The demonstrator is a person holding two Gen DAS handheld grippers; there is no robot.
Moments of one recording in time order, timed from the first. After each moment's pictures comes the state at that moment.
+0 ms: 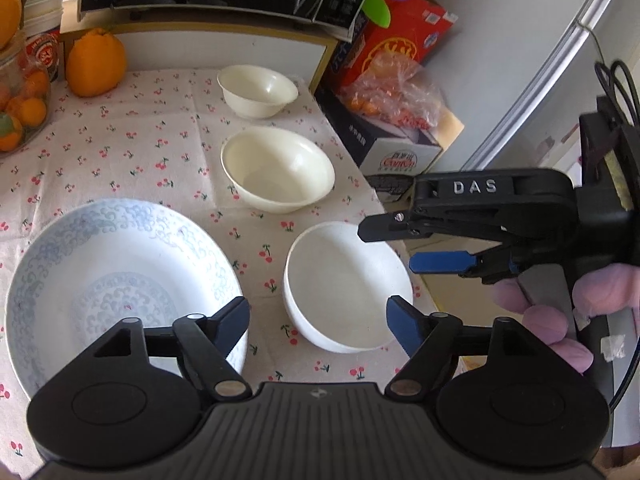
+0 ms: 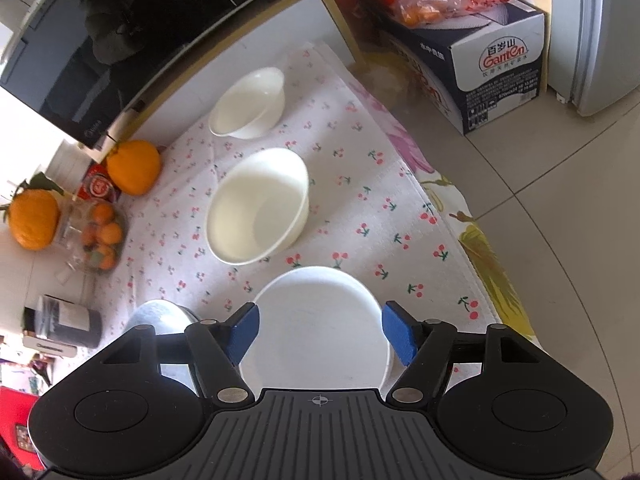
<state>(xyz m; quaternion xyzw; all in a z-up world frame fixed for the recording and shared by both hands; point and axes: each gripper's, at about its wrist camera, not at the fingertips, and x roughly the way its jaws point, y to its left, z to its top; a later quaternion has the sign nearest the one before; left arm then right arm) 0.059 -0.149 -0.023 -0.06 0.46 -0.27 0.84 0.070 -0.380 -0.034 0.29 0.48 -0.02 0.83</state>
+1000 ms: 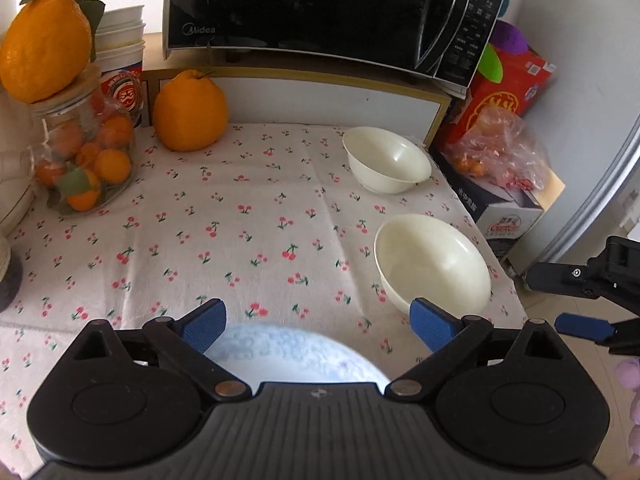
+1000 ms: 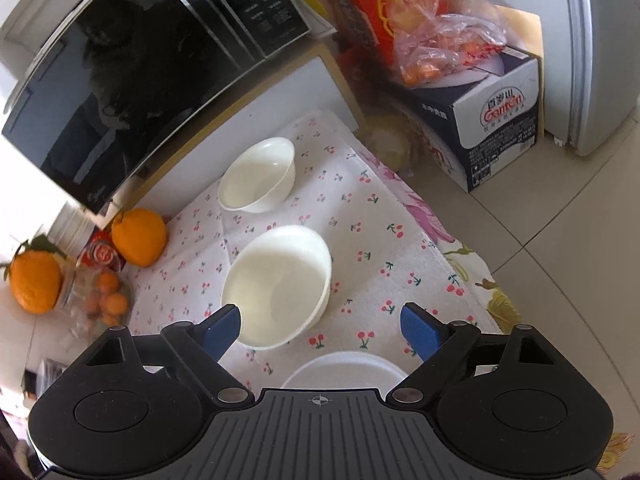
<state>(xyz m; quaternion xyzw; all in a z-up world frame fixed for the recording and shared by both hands) 0.135 -0.117 -0.038 -0.04 0.41 -0.16 0.90 0.095 -0.372 -0.033 0.31 0.39 -0.06 0.86</state>
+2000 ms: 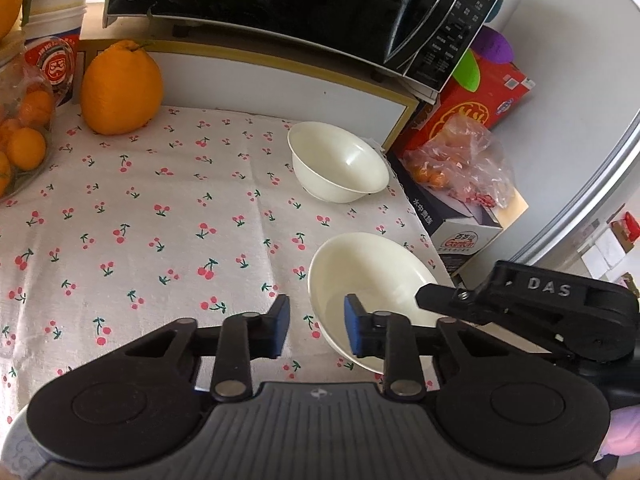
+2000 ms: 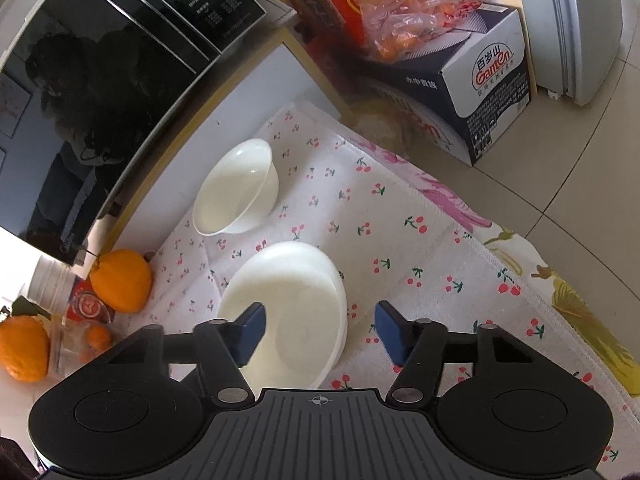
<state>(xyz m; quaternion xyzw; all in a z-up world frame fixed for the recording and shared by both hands) 0.170 -0.142 -0.055 -0.11 0.42 -0.22 0.87 0.138 -0.365 -0.072 0.38 0.39 -0.09 0.84</state>
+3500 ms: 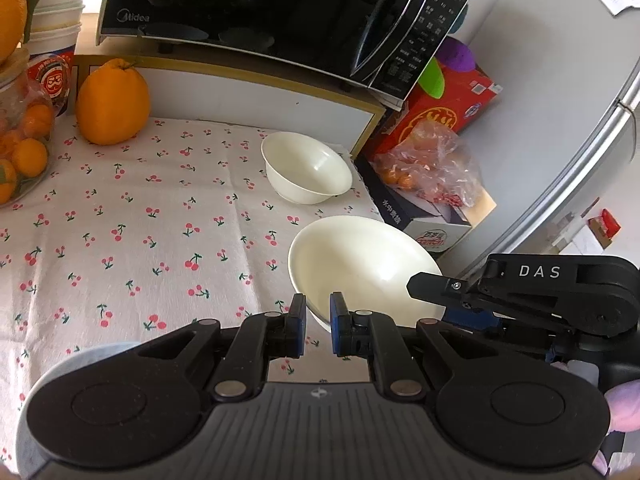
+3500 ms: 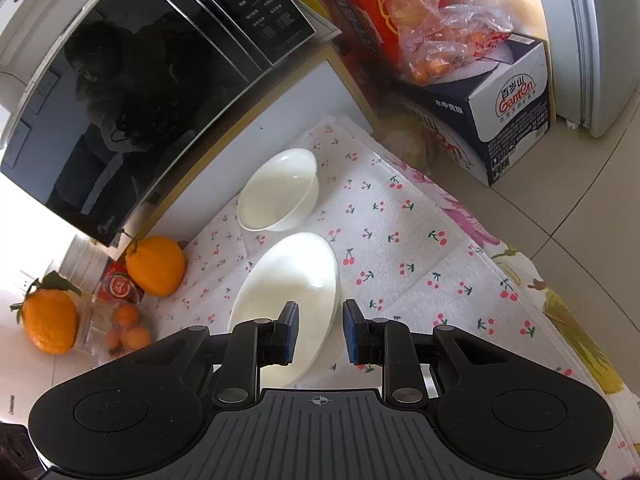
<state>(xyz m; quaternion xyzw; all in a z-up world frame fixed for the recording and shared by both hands) 0.141 -0.132 -0.029 -0.12 0.41 -0.25 0.87 0.114 -0.356 -0.026 0.35 0.38 -0.06 0.86</state>
